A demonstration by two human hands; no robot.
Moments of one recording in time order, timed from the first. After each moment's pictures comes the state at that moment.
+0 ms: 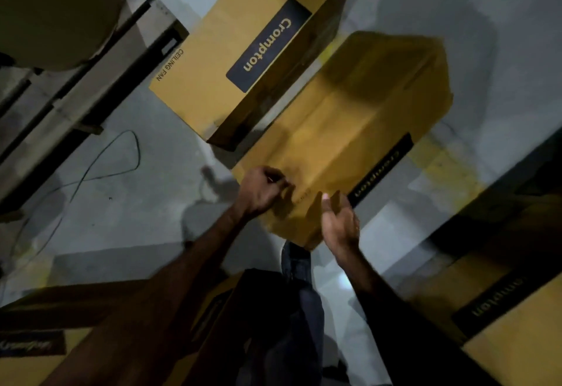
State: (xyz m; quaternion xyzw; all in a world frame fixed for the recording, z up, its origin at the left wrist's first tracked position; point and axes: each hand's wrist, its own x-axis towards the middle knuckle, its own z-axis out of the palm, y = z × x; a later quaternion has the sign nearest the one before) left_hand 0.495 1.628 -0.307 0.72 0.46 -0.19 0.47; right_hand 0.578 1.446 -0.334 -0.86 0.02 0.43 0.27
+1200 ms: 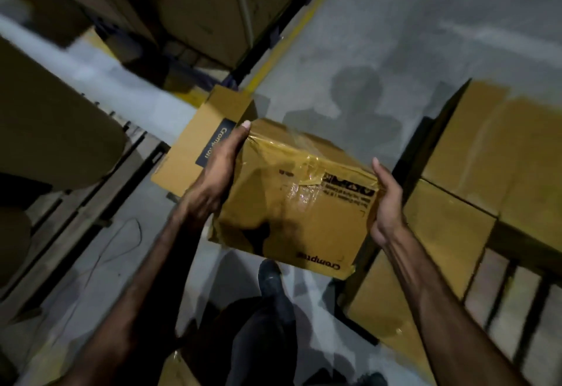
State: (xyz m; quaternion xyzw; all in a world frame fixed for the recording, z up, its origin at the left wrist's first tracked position) left_hand 0.572 1.502 0.132 0.63 0.36 -0.01 0.69; right_hand 0.681 1.242 0.065 -0.61 0.08 0.34 0.71
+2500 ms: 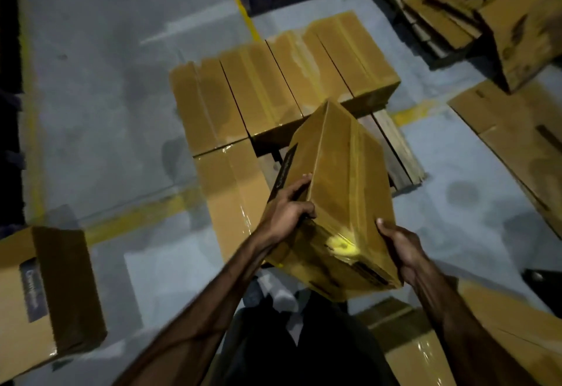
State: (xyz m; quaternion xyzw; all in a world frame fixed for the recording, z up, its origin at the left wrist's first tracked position) left_hand 0.555 0.905 0.178 0.71 -0.04 -0.39 0.59; right_hand 0.382 0.658 0.099 -0.52 0.54 0.07 0.66
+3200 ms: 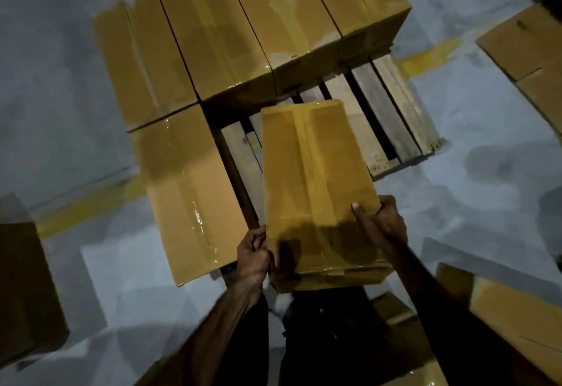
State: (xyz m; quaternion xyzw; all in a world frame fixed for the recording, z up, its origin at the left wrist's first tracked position) left_hand 0.471 0.820 -0.104 0.71 0.30 -0.30 0.56; right_hand 0.422 0.553 -0.114 -0.73 0.49 0.16 0.45
